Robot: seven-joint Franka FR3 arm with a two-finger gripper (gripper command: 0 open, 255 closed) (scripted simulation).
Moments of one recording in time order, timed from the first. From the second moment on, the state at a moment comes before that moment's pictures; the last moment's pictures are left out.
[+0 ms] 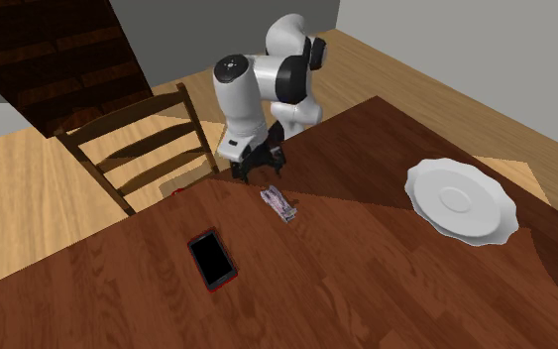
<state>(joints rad) 0.23 -0.01 -0.02 -1.50 0.12 1.48 -0.56</state>
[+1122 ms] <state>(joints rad) 0.29 0.22 0.04 -1.27 0.10 1.44 -0.72</state>
